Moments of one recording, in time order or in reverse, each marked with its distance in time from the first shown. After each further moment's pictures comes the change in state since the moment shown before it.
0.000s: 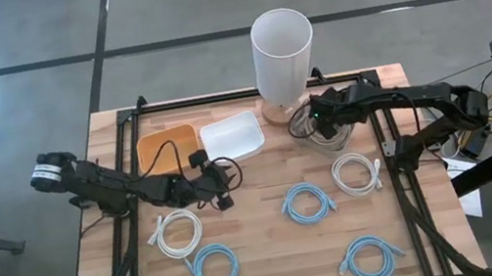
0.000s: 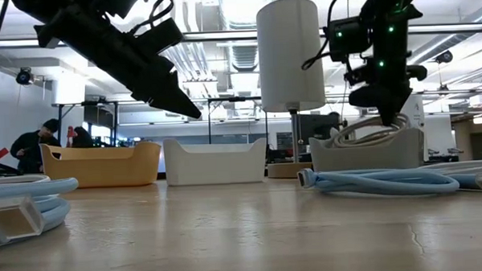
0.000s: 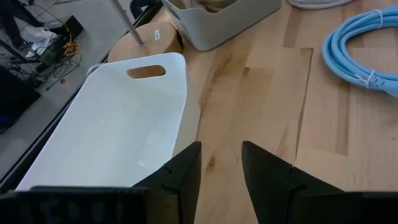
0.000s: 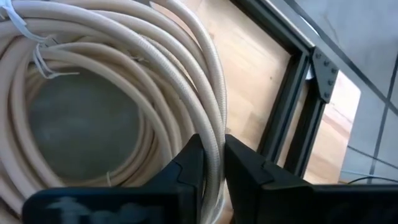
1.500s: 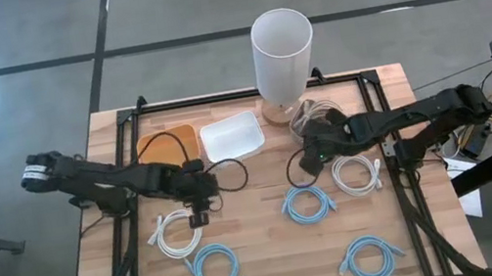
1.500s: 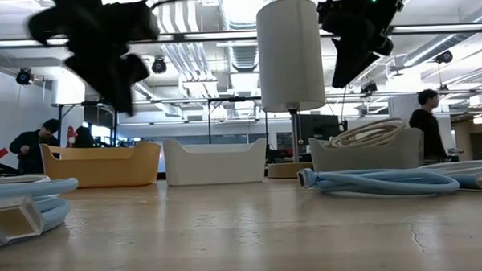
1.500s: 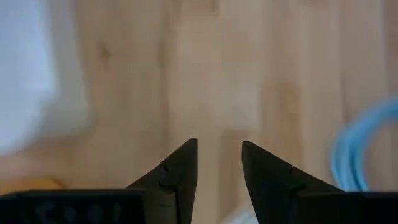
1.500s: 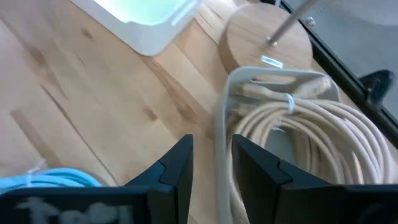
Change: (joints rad) left arm 0.005 -0.098 0.258 -0.828 0.548 -0.039; right arm 0.477 -0.018 0.141 0.185 -0.031 0.008
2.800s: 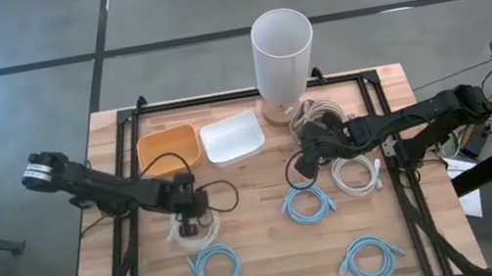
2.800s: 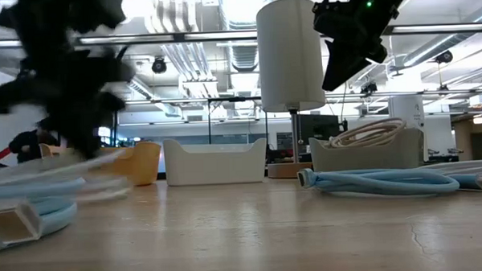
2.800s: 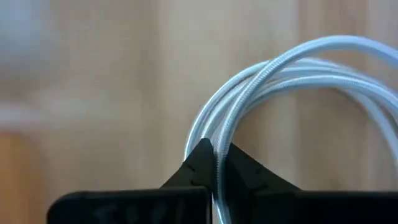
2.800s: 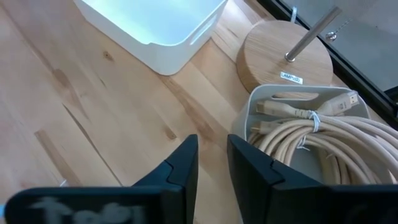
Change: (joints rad) left arm -0.086 0.007 -0.243 0.150 -0.138 -0.042; right arm 0.008 0.000 -0.057 0.154 0.005 -0.012
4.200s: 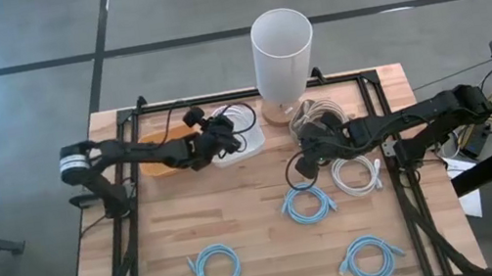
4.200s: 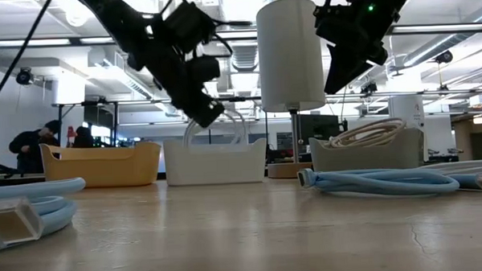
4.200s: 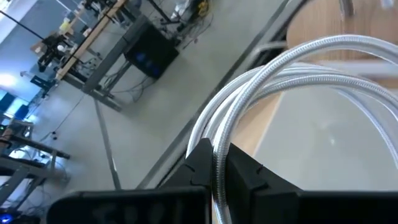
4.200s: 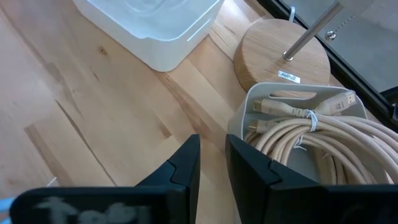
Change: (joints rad) left arm 0.448 0.324 0.250 0.626 -0.694 0.301; right arm 0.000 0.000 -0.020 0.009 0.010 -0.019
